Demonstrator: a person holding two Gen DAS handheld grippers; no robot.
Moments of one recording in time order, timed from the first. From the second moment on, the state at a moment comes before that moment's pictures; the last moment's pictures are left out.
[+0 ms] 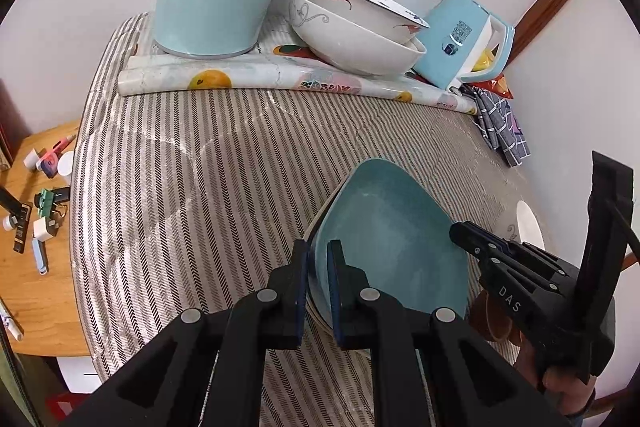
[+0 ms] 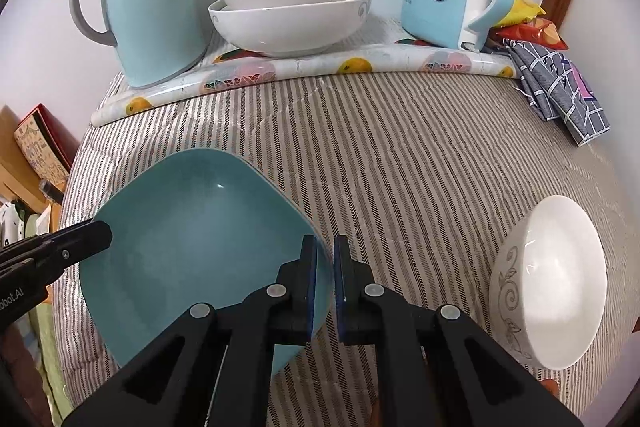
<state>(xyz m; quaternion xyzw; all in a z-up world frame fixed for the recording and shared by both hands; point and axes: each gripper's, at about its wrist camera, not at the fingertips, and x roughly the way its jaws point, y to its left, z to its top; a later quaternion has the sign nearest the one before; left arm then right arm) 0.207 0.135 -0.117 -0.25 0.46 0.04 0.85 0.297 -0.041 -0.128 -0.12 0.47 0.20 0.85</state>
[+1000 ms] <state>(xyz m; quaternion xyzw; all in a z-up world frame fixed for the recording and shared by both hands) 0.169 0.052 -0.067 -0.18 0.43 -0.01 0.88 0.214 -0.169 -0.057 -0.04 0.39 0.11 0.91</state>
